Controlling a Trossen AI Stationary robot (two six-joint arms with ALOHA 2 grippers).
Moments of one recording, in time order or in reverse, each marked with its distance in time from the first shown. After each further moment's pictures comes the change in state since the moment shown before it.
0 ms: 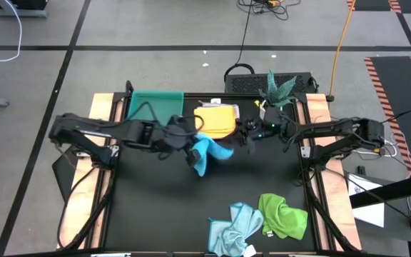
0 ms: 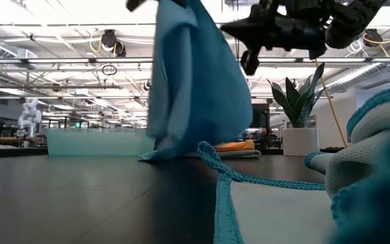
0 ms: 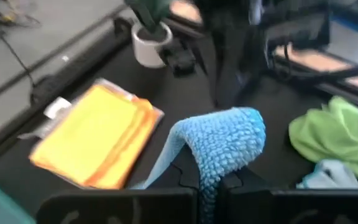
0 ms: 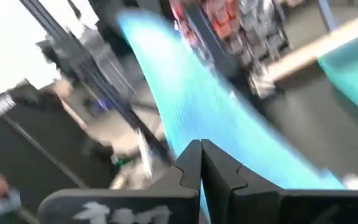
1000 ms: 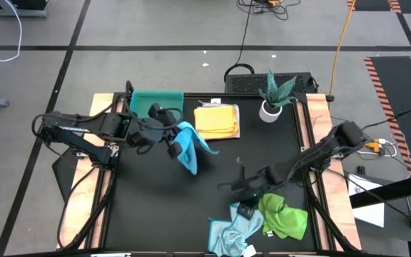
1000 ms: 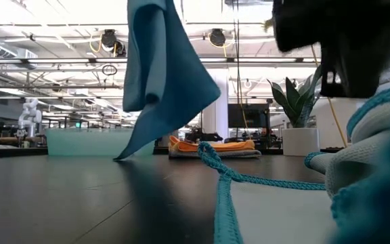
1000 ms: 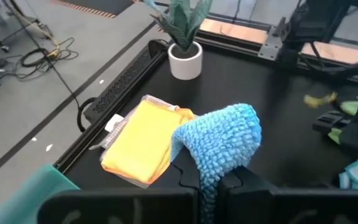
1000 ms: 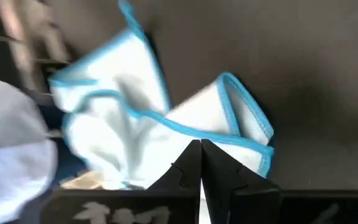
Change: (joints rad) left arm -0.008 -0.152 0.000 -0.140 -0.112 0.138; right arm 0.697 0.316 0.389 -1.073 0.302 0.380
